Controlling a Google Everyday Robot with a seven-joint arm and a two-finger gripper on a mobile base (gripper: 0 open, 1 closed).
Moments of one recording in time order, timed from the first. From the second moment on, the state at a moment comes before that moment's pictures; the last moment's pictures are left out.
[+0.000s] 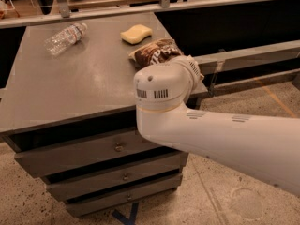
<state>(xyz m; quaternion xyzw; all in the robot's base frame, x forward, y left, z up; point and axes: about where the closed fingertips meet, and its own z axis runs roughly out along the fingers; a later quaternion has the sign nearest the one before) 0.596 -0.111 0.907 -0.15 0.79 -0.31 0.51</state>
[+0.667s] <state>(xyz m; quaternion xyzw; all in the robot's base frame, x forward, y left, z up) 0.634 -0.125 0.984 -0.13 0.69 -0.40 0.60</state>
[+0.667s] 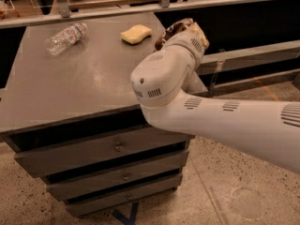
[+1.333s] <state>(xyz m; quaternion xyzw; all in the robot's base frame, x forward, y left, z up) 0.626 -0.082 1.027 -0.17 0.64 -0.38 0.65</state>
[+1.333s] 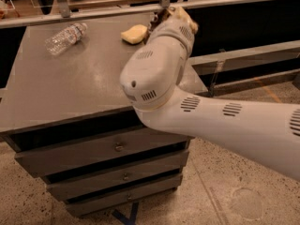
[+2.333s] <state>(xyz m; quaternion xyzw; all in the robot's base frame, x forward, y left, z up) 0.472 -0.009 1.149 -0.18 0.65 -0.34 0.66</state>
